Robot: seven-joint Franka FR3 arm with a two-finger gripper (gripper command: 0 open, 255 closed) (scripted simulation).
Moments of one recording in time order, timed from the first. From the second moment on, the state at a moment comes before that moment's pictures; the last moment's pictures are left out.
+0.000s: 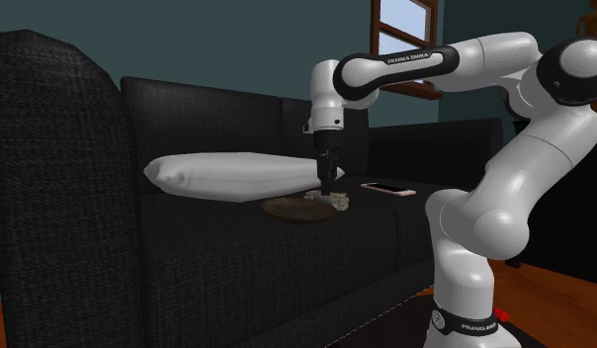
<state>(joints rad) -0.31 -0.76 -0.33 -2.46 -0.15 1.68 0.01</state>
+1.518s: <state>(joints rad) -0.23 -0.76 -0.32 -2.43 -0.21 1.68 -0.16</state>
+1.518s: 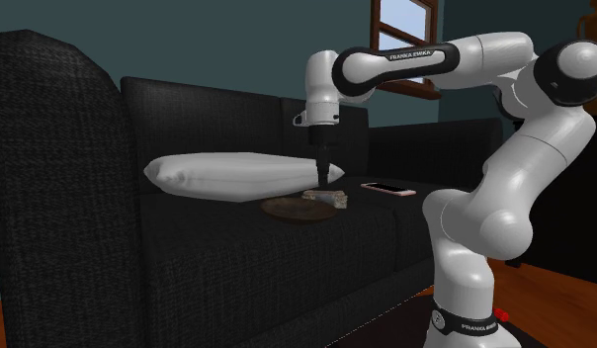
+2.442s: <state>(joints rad) -0.23 -0.76 -0.33 -2.50 -0.23 1.75 -0.17</state>
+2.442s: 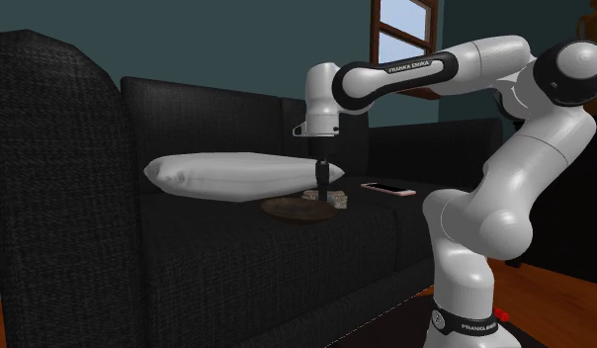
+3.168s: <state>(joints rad) -0.23 -0.76 -0.33 -2.49 -0.23 1.74 -0.17</state>
